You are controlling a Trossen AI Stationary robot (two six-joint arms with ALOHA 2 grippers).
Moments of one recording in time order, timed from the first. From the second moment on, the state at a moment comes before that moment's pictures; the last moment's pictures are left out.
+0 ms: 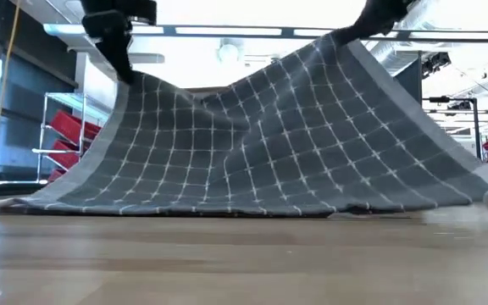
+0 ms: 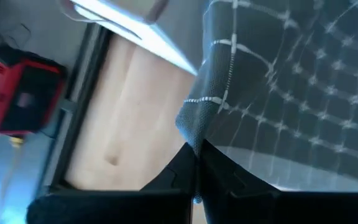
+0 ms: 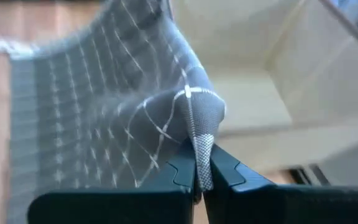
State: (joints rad) left arm 0.15 1.22 1.21 -1.21 -0.43 -0.04; right arm -0.02 1.04 1.04 -0.73 0.36 0.02
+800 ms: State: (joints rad) left arm -0.03 1.24 0.85 -0.99 -0.18 -0.22; right arm 0.17 1.04 0.67 -0.66 0.23 0.34
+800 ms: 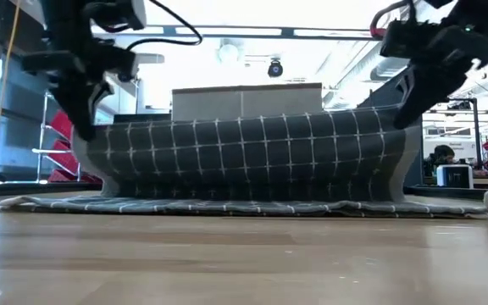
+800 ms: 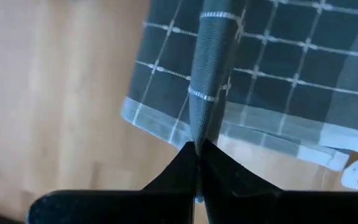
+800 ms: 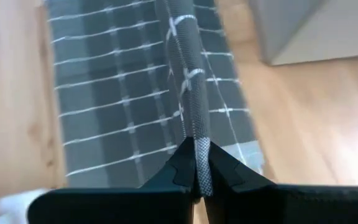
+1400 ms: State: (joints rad) left arm -0.24 1.35 0.75 -0.74 -0.08 -0.36; right arm 0.29 1.19 0.65 -0.63 0.02 0.32
